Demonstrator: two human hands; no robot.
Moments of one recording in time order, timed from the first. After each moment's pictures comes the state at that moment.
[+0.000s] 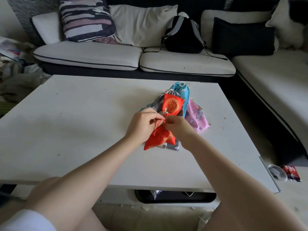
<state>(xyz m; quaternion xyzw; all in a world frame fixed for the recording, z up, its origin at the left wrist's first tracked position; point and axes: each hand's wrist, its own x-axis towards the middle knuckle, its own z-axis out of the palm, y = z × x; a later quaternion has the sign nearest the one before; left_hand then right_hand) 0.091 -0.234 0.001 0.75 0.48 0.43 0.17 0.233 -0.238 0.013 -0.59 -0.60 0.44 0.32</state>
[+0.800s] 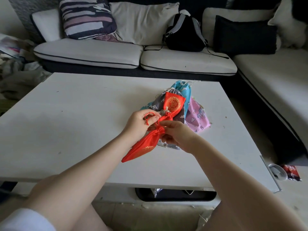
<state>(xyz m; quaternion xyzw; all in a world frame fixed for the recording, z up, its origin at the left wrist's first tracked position) 0.082 -0.237 0.001 0.62 0.52 0.44 0.38 0.232 -0.243 0.000 -0.51 -0.51 0.63 0.30</state>
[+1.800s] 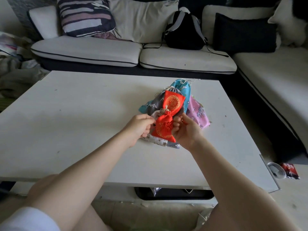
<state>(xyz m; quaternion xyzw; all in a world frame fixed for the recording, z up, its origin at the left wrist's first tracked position) 0.085 -0.229 -0.007 0.45 0.56 0.38 0.58 0.249 -0.227 -0.016 -0.38 -0.12 0.75 0.53</state>
